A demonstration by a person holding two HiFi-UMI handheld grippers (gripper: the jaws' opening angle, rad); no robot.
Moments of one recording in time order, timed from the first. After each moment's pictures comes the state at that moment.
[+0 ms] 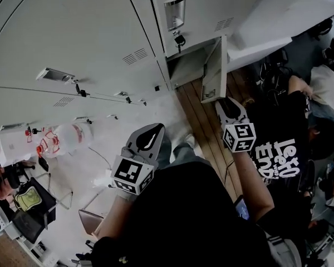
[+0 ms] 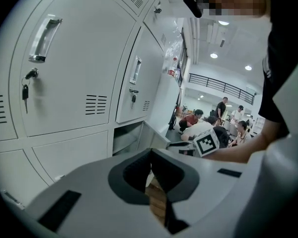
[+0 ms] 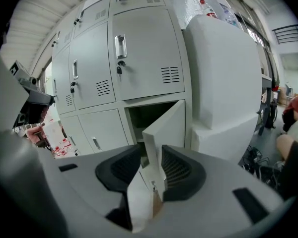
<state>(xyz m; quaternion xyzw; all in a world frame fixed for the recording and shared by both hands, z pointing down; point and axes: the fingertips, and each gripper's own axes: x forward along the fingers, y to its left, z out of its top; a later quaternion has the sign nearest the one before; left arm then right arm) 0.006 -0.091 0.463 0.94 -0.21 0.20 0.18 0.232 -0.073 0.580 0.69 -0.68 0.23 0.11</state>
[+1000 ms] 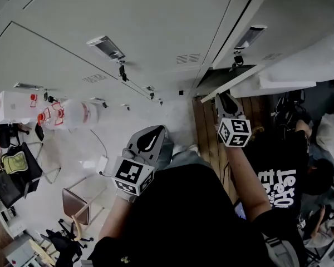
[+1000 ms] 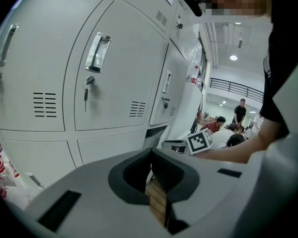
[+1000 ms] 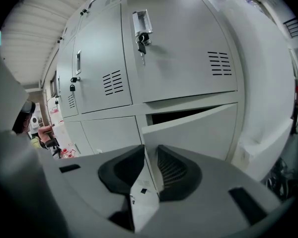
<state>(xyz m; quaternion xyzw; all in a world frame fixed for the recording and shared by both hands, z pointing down) -0.084 -0.126 0.466 0.90 -0.34 0.17 0.20 0.145 -0.199 0.583 0.64 -0.74 0.21 0.10</state>
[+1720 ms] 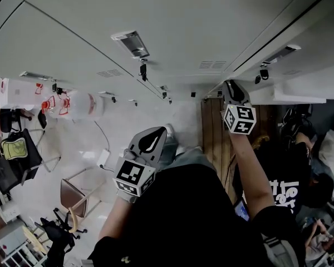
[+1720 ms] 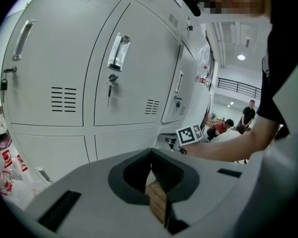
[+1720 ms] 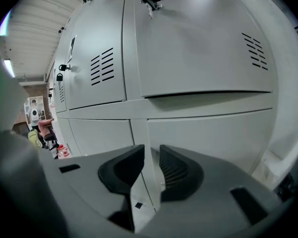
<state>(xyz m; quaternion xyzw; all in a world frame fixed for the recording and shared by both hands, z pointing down) -0.124 -0.141 0.481 0.89 -0.37 0.17 0.21 0.123 -0.283 0.597 0.62 -0.75 0.17 0.12</state>
